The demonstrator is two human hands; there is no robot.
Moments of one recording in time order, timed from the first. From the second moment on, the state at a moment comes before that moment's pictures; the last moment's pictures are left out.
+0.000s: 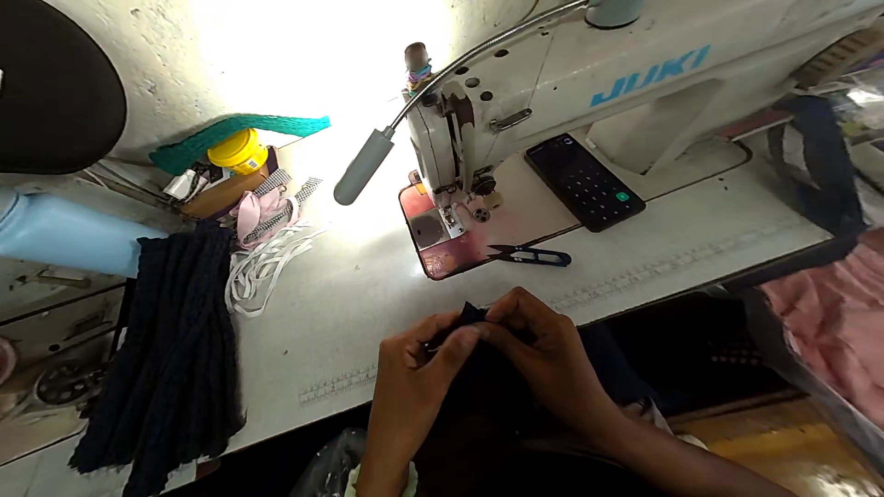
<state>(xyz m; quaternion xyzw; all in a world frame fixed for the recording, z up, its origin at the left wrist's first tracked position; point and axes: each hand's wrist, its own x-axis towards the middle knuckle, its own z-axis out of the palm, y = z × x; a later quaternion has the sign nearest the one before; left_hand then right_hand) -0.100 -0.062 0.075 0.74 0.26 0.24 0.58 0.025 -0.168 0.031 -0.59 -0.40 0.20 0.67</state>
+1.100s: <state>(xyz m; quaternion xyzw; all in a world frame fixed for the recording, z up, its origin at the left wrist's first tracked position) -0.059 0.004 0.084 0.87 0.30 0.16 0.35 0.046 -0.147 0.022 -0.63 -0.41 0.24 0.62</state>
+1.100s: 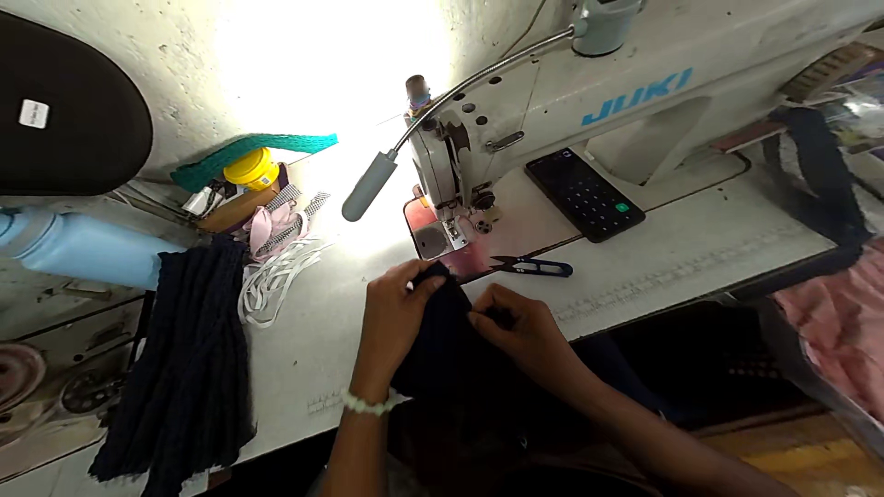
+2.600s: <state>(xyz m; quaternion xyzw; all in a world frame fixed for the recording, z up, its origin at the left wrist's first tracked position) -0.011 -0.023 -0.014 0.93 0.24 0.27 0.07 0.137 -0.064 0.027 -0.81 -0.45 0.21 0.30</state>
